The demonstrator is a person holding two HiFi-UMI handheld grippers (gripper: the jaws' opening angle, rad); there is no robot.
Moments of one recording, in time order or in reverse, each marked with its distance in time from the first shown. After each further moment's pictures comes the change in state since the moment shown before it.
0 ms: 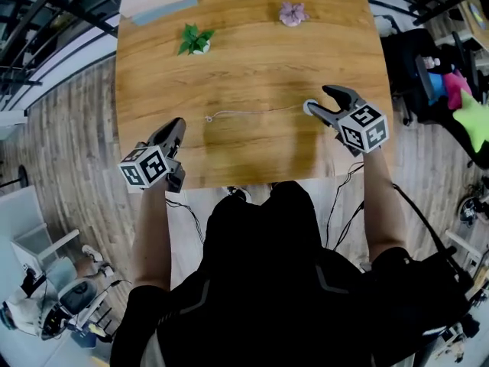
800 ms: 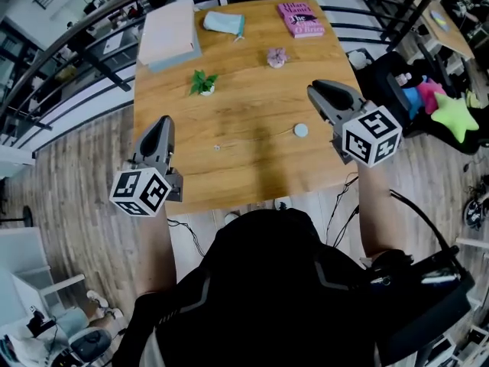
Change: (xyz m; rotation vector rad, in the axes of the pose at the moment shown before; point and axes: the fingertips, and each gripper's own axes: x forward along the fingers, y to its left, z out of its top) left arm -0.124 -0.125 0.156 0.383 -0.462 -0.027; right arm -0.139 0.078 0.188 -0.062 -0.447 -0.208
